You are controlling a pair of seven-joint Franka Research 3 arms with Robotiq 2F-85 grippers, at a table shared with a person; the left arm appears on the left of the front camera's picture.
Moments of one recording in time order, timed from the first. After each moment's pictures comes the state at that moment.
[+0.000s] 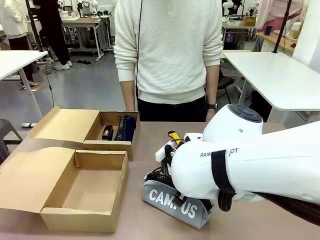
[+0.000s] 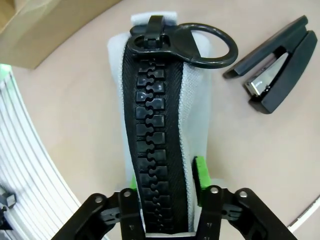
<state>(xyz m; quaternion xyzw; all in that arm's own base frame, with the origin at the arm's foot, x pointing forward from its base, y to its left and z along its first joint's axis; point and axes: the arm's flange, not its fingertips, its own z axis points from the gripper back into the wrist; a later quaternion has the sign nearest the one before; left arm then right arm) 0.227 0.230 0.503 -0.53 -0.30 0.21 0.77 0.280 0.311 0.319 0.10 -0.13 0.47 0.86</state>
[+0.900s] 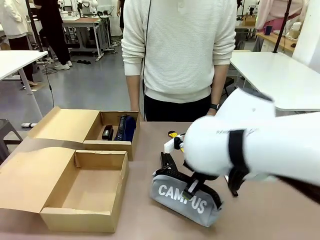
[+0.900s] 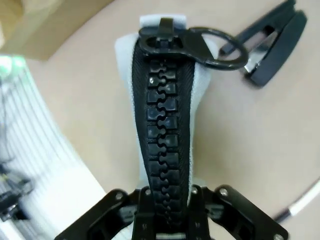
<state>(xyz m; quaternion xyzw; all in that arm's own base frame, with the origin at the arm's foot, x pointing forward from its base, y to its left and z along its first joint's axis) 0.227 0.230 0.503 -0.53 -0.30 0.21 0.77 0.283 0.284 0.354 0.14 -0.08 0.45 0.88</state>
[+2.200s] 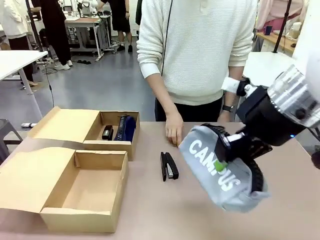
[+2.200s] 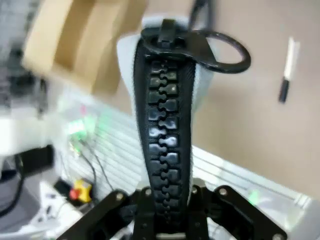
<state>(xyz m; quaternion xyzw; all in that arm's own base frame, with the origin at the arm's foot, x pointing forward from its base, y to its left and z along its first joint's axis) 0.226 0.230 0.502 -0.53 -0.30 0.21 0.77 0.206 0.223 0.523 0.20 -0.11 0.10 0.97</state>
